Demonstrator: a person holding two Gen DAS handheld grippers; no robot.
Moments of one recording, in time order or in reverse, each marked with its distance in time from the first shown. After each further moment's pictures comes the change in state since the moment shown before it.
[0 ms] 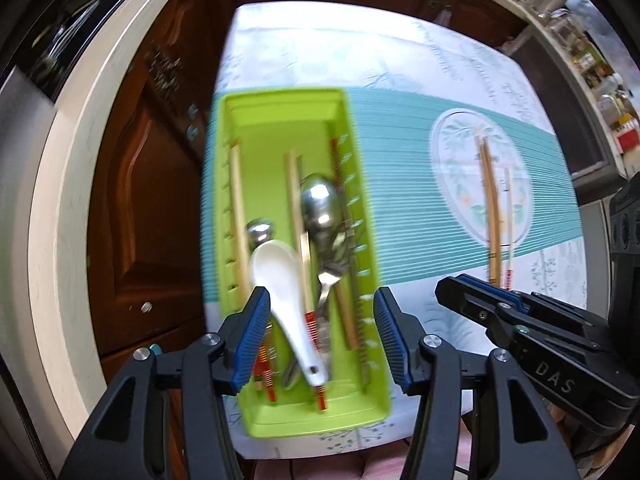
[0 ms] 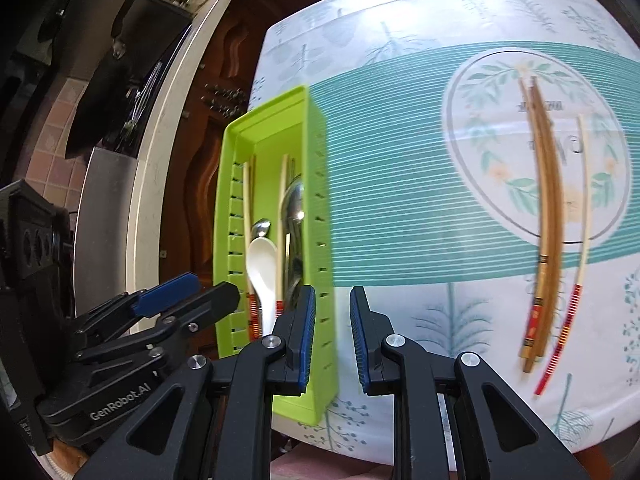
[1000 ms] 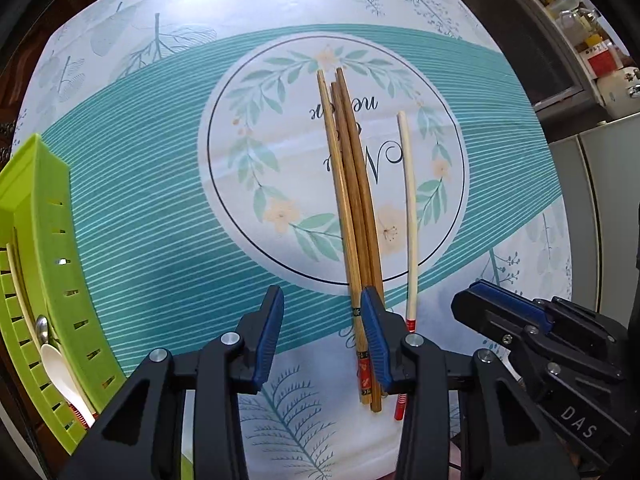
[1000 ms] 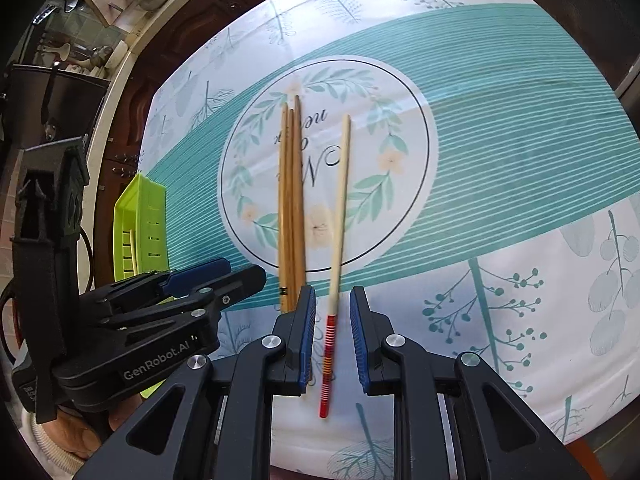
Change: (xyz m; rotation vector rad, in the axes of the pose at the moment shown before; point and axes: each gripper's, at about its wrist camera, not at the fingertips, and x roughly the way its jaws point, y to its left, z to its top) left arm 0.117 -0.174 0.041 0.195 0.179 -0.086; right arm -0.057 -0.197 0.010 0.174 -0.046 -0.115
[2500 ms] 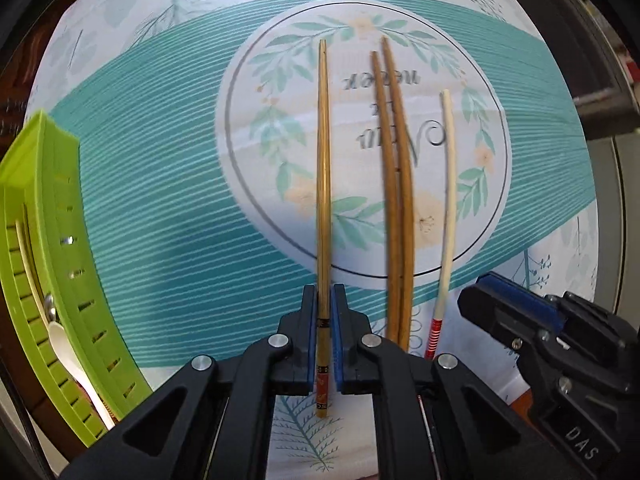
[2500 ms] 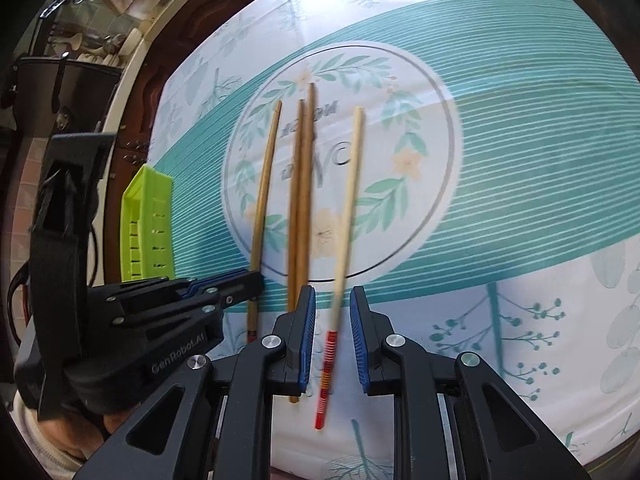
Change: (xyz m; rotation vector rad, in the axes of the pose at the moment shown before) left arm 0.025 0.004 0.015 -0.083 0.102 0.106; right arm 0.021 0.001 0.013 -0.048 0.051 0.089
